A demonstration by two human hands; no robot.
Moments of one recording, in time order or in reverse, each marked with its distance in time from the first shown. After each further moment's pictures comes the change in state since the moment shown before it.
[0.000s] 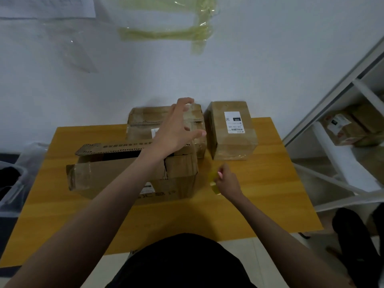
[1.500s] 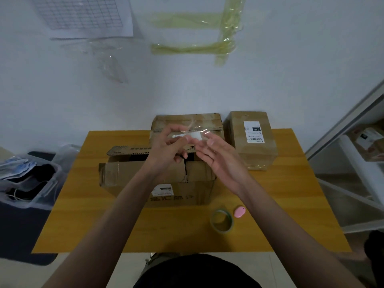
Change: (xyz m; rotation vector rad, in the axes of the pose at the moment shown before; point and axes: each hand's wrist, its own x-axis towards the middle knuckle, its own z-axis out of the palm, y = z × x) left_hand -0.070 -0.029 -0.039 -0.665 0.088 -0.217; right_hand -0.041 -0.158 -0.056 1.364 -0.494 -0.147
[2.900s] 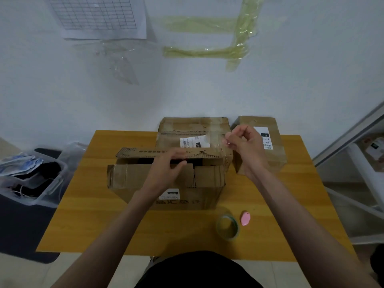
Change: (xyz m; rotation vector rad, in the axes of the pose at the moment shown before) left_hand 0.011 -0.068 -0.038 0.715 0.107 0.162; right_hand 0.037 -0.029 -0.010 -0.539 0.375 -0.220
